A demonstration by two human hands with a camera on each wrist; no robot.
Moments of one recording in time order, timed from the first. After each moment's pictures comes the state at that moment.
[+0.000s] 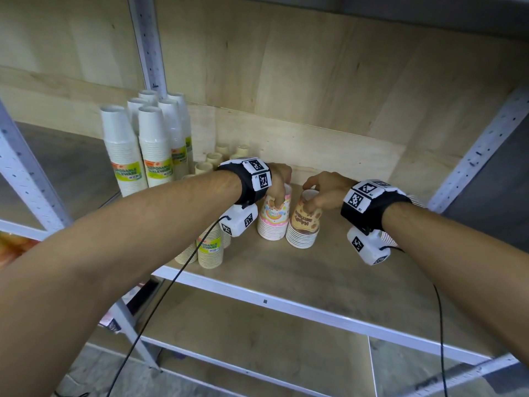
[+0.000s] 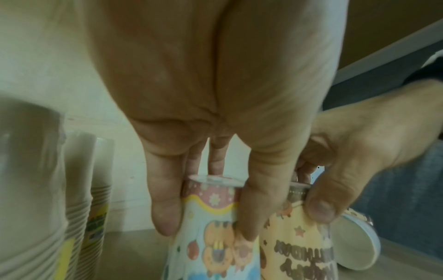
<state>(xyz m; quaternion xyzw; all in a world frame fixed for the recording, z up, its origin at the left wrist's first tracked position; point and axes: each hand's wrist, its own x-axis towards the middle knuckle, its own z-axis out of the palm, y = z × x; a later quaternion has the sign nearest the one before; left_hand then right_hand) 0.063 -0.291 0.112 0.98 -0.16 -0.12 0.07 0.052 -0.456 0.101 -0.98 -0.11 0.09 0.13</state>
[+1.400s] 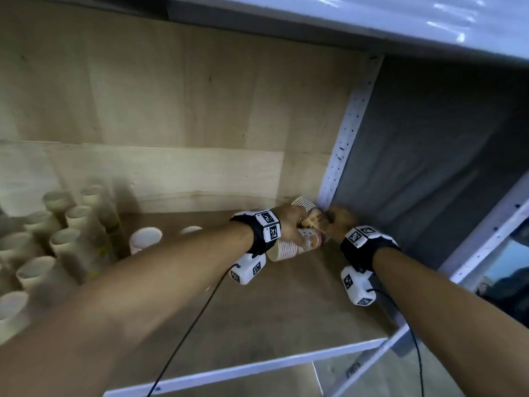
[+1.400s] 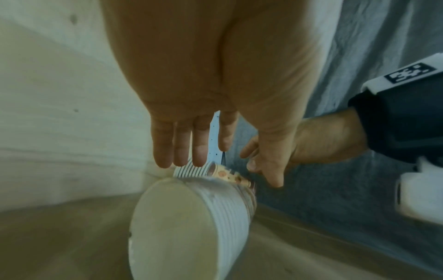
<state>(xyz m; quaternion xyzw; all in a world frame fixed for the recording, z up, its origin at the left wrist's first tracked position) 0.092 -0.546 0.063 0.89 -0.41 -0.13 0.18 0.036 -0.708 0.049 -0.94 0.26 -0.02 0.23</state>
